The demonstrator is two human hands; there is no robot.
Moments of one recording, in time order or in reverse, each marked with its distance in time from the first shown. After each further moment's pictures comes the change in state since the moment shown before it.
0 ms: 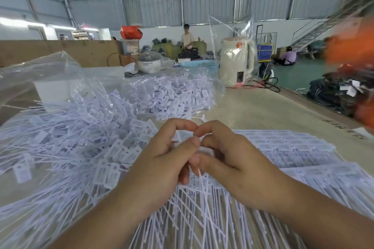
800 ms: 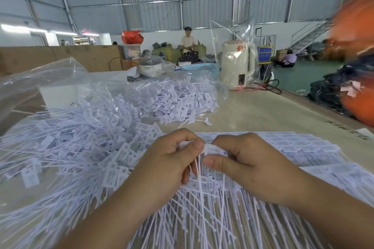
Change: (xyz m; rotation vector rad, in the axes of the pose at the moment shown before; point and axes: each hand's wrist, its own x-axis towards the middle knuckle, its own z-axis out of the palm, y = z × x) left_hand 0.004 0.002 -0.007 0.112 0.005 -0.071; right_hand 0.000 -0.002 -0.015 -0.330 -0.002 0.076
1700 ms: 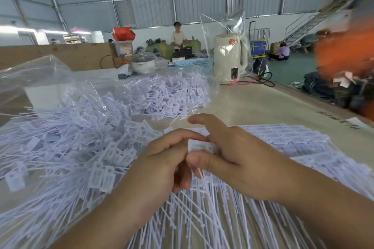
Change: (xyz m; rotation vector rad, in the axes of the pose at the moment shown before) left_hand -0.002 -0.004 0.012 -0.229 -0.089 -0.022; right_hand -0.001 -0.007 -0.005 -0.047 -0.039 -0.062
